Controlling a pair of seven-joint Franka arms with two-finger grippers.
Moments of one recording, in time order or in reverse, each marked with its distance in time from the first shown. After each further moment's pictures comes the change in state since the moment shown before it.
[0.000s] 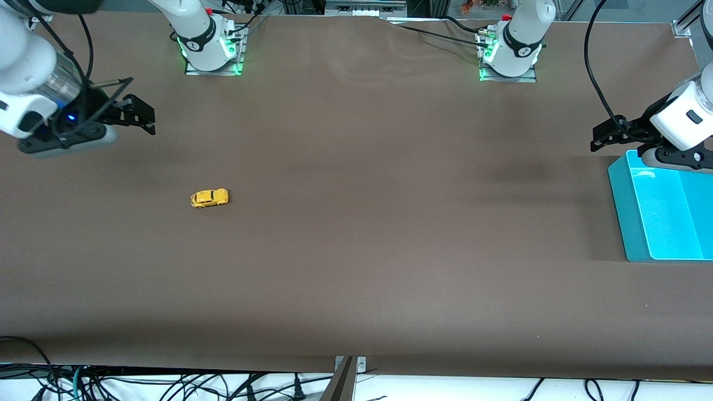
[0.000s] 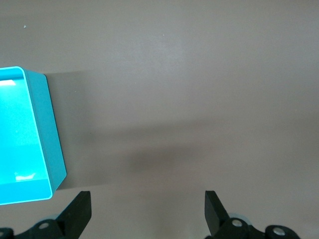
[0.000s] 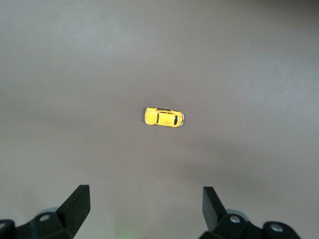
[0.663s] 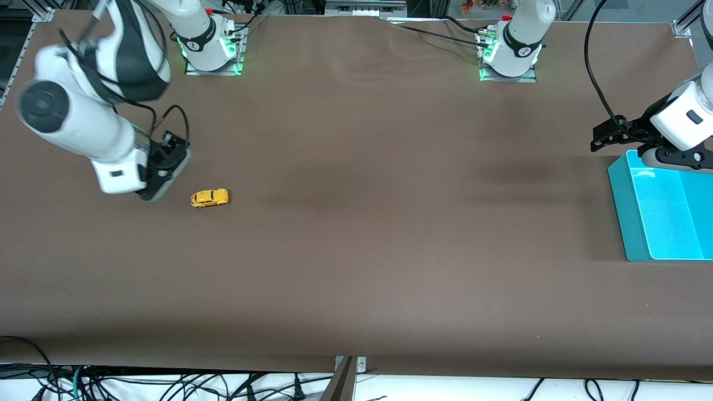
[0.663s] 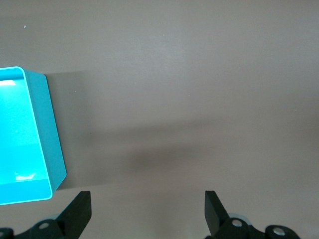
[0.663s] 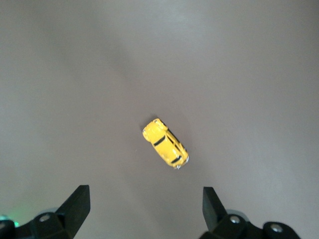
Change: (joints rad) left arm 0.000 0.001 0.000 0.001 0.000 -0.001 0.000; right arm 0.001 0.117 0.015 -0.288 0.007 0.376 -0.755
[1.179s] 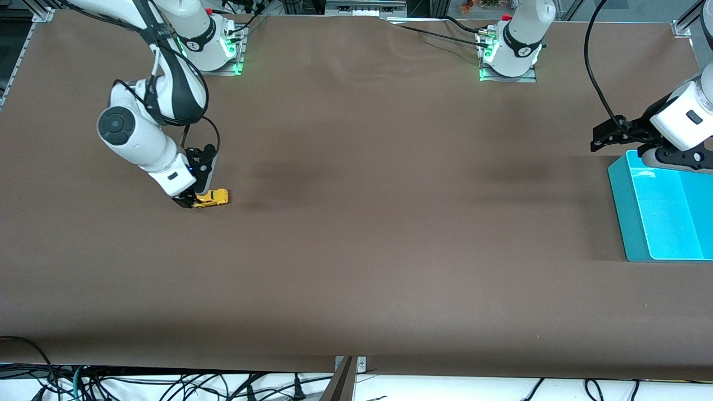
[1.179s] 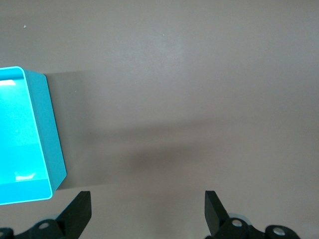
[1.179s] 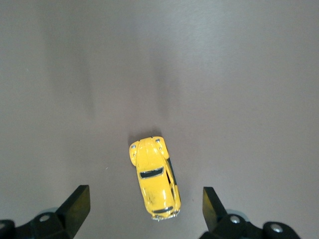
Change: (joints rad) left arm 0.000 0.000 0.000 0.000 0.000 0.000 0.000; right arm -0.004 0.067 -0.001 -0.317 0.011 0.483 -0.428
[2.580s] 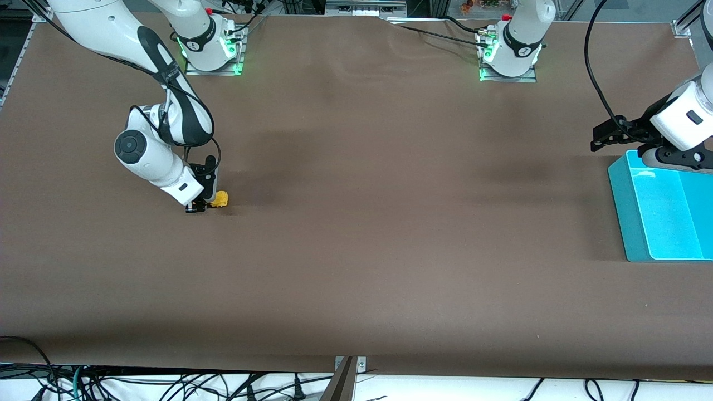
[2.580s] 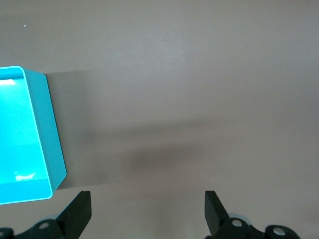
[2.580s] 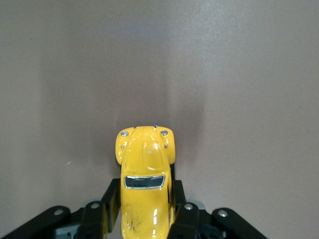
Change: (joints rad) left arm 0.000 0.000 0.000 0.000 0.000 -0.001 0.000; right arm -0.048 0.168 -0.003 -0.012 0.019 0.194 -0.198
